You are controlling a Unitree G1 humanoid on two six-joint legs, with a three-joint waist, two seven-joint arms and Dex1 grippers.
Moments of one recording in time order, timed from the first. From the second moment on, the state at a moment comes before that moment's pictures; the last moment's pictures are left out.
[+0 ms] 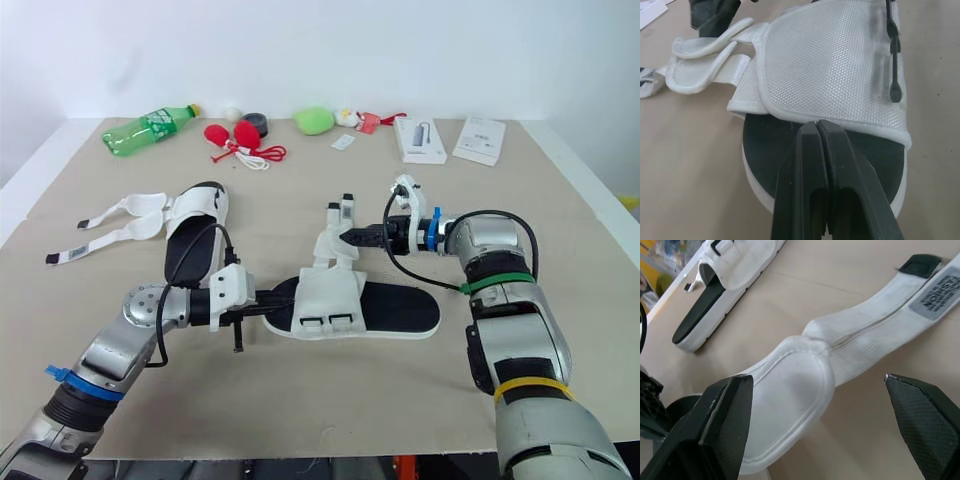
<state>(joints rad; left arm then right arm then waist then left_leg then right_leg) -0.34 0.51 -0.27 -0.14 -0.17 0.13 -0.97 -1.10 -0.55 0.14 0.94 0.39 0.74 1.19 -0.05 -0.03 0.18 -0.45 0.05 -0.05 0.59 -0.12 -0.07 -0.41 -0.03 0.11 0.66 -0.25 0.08</state>
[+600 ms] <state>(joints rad) -0.32 0.52 -0.27 -0.17 -0.16 0.14 -0.95 -1.14 -0.52 0.09 1.04 0.30 0.75 1.26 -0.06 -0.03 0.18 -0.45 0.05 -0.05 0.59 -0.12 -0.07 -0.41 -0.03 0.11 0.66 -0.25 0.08</state>
